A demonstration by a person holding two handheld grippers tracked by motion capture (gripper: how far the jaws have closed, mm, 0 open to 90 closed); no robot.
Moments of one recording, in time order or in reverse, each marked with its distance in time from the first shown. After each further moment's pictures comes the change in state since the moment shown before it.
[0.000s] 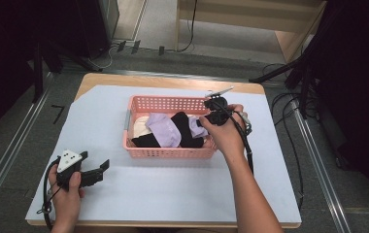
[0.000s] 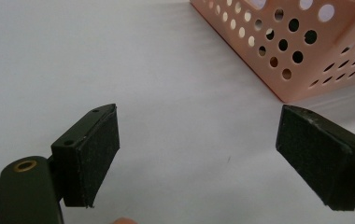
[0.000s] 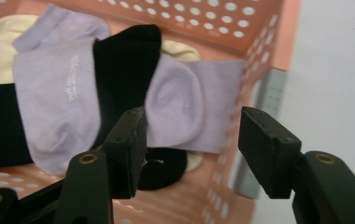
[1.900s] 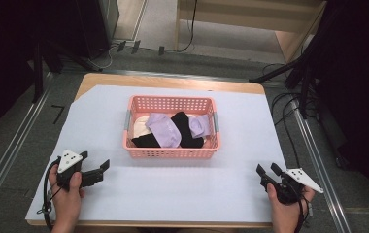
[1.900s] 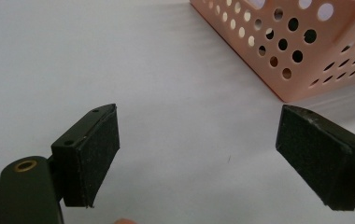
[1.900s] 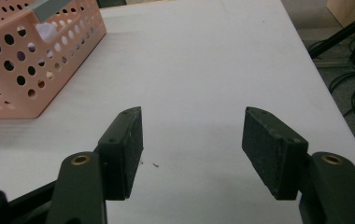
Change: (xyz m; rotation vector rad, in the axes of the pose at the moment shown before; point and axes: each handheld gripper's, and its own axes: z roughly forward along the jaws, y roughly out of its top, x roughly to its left) left arm -0.001 0.000 0.000 -0.002 0.007 0.012; right arm -0.140 -0.253 -0.022 -0.602 -0.038 0.209
